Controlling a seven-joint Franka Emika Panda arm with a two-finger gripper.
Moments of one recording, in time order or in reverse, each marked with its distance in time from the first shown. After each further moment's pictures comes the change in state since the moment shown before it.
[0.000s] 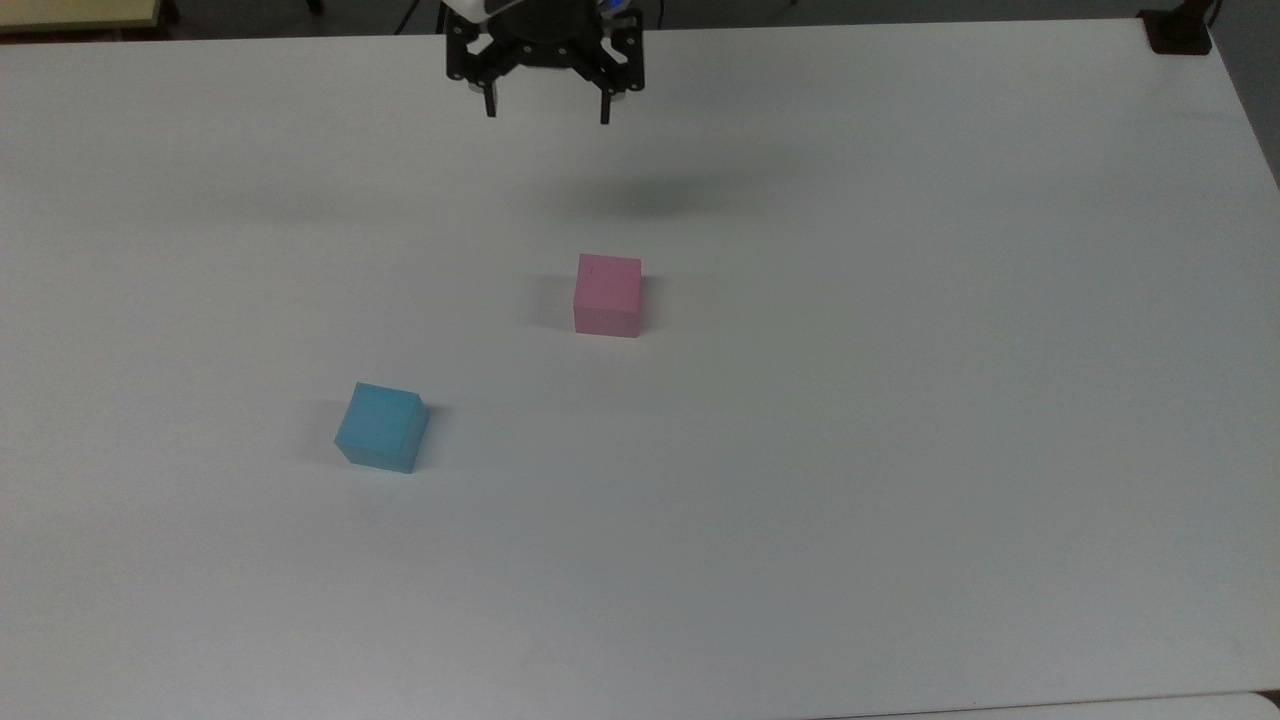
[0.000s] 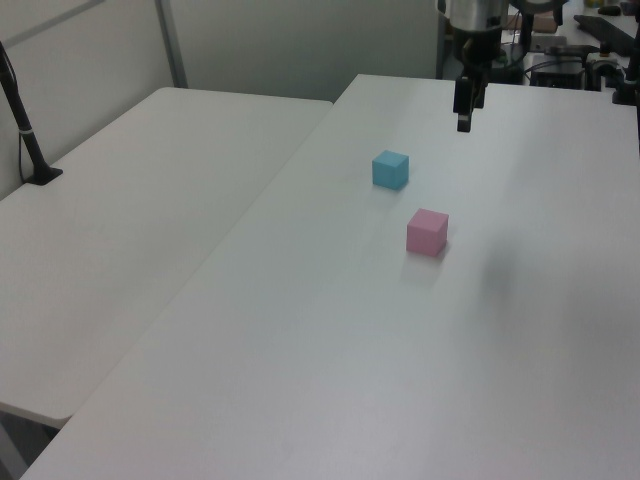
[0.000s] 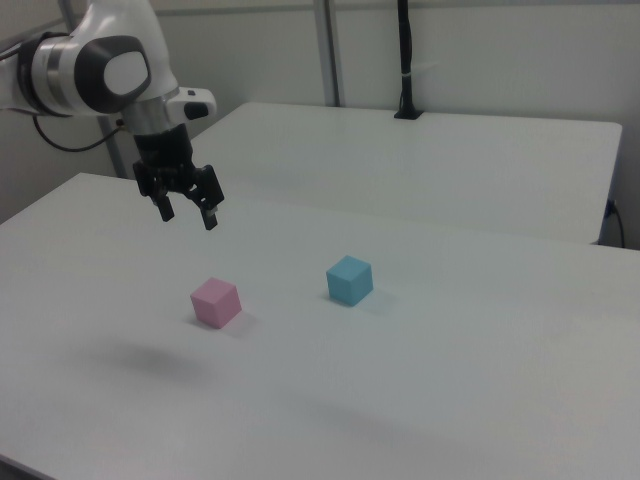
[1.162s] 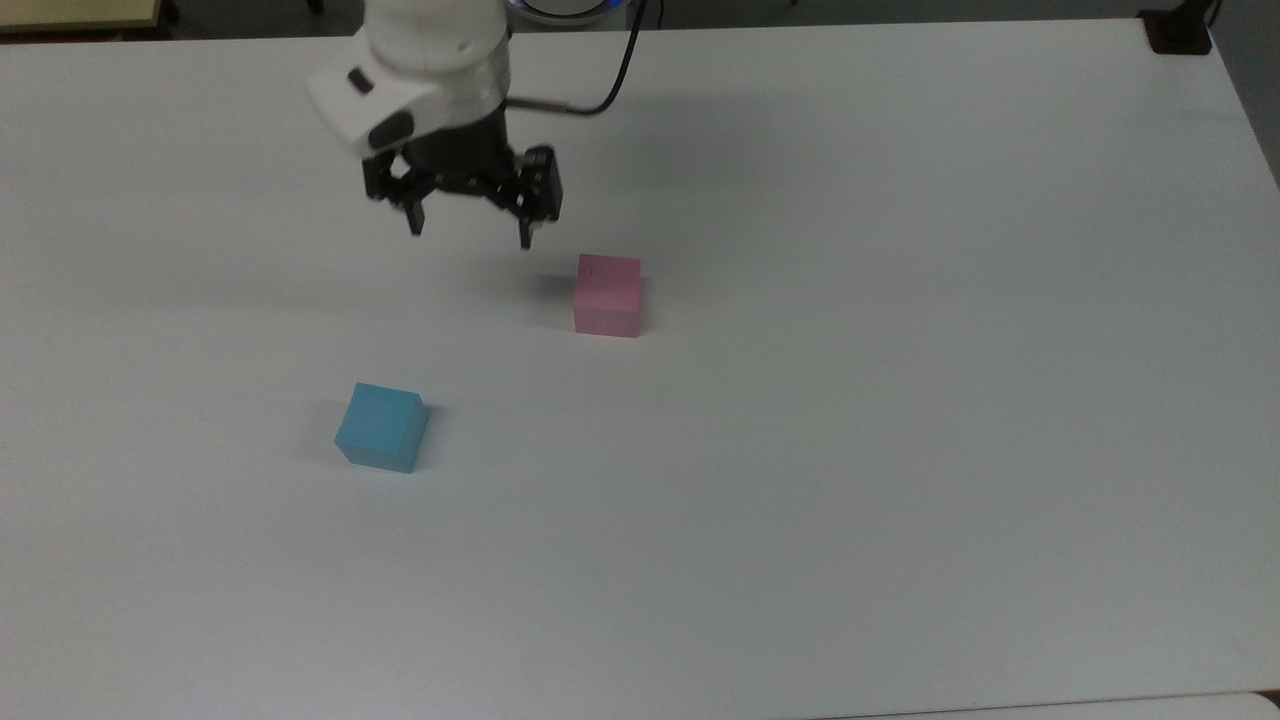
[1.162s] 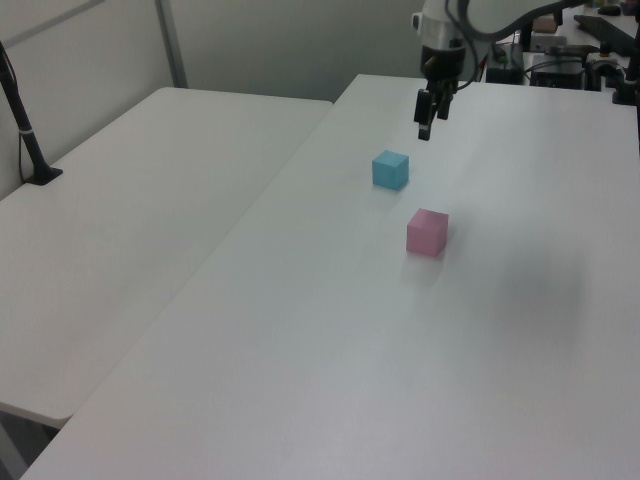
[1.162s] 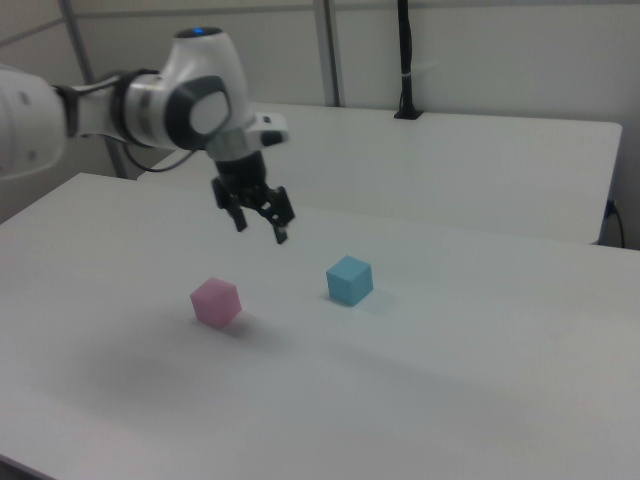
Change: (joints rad) arm -0.108 0.245 -0.002 0.127 0.006 0.195 -0.010
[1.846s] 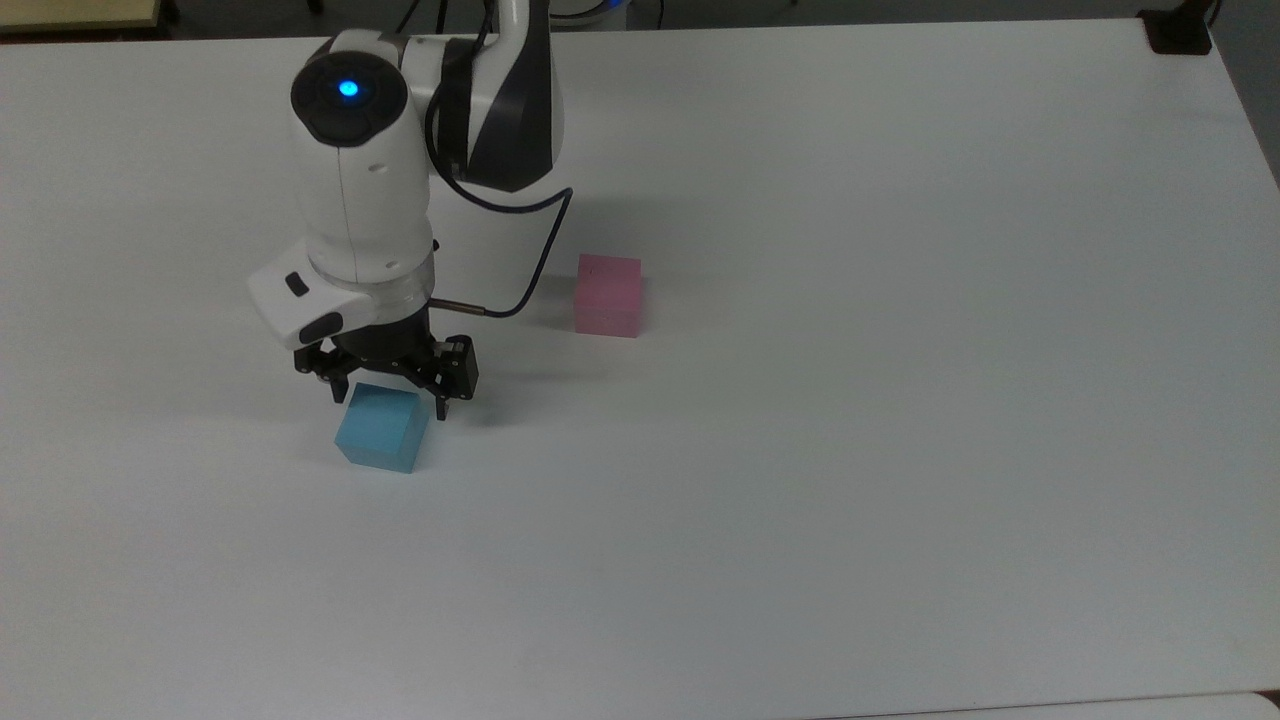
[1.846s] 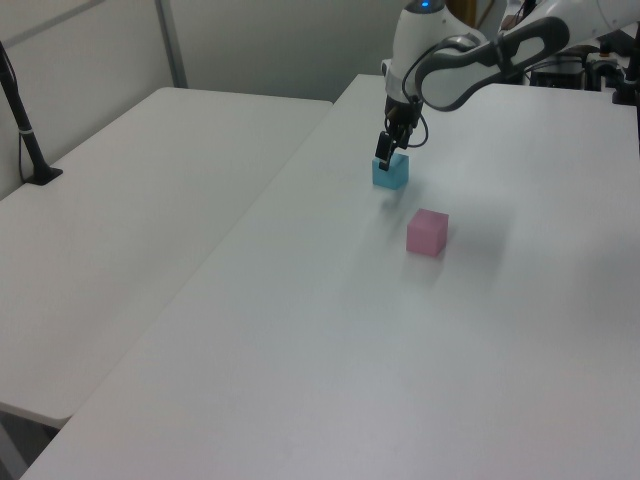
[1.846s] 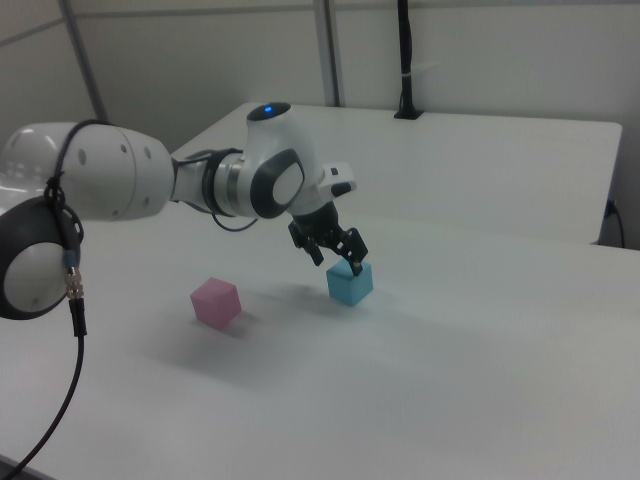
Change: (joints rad) arm -0.076 0.337 -0.005 0.152 -0.112 0.333 -0.001
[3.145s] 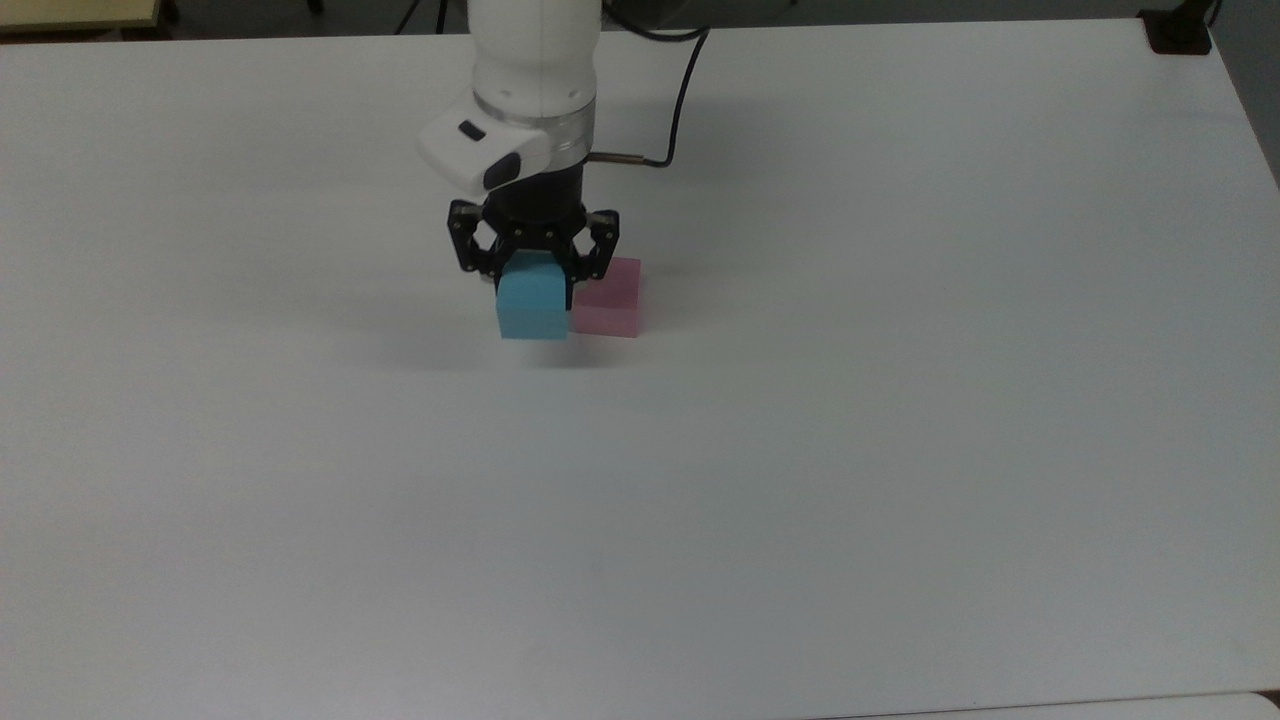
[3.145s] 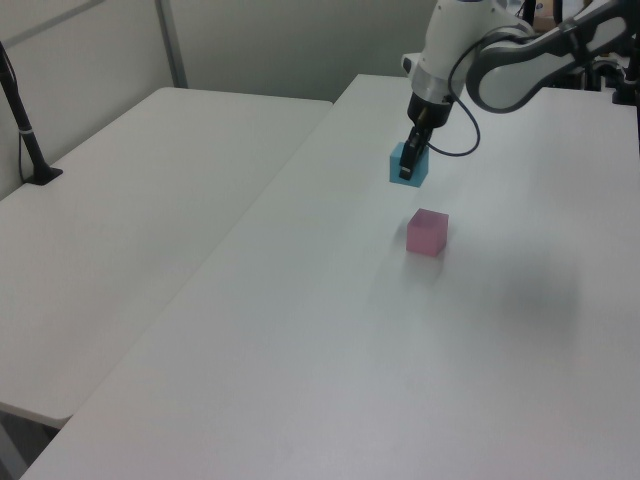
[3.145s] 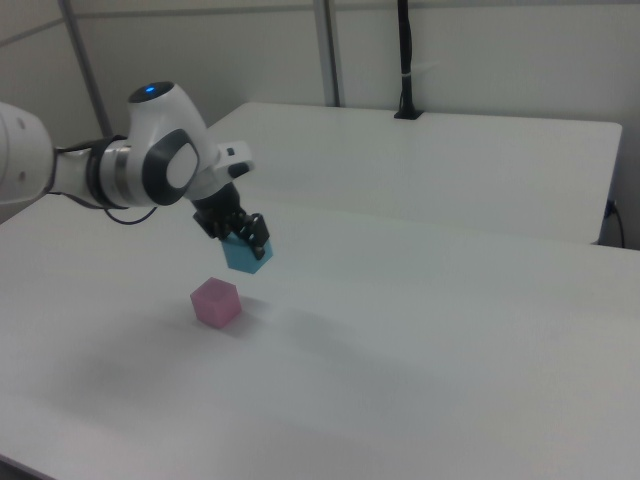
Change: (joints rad) arm 0.087 -0.392 0.095 -0.435 -0.016 0.084 0.091
